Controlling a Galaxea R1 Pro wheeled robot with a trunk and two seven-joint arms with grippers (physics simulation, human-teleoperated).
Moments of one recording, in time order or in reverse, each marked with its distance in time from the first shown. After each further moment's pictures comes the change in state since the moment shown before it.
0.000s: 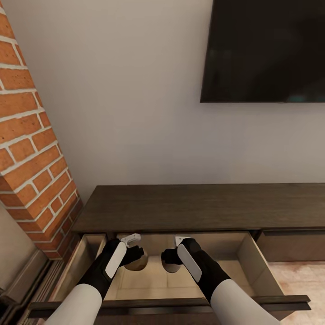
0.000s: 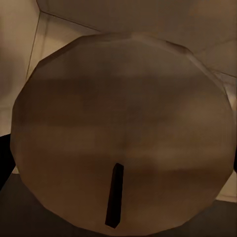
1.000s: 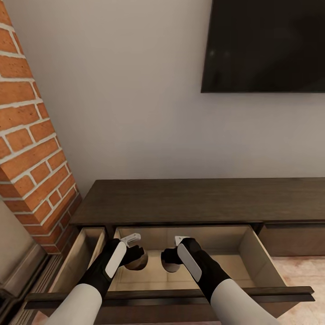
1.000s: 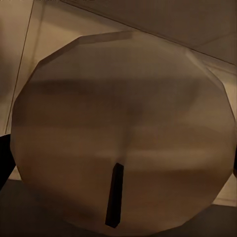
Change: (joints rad) left arm 0.000 0.000 0.001 -0.004 0.006 0.000 -0.002; right arm 0.000 0.000 0.000 -0.008 -0.001 0.007 0.002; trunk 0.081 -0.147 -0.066
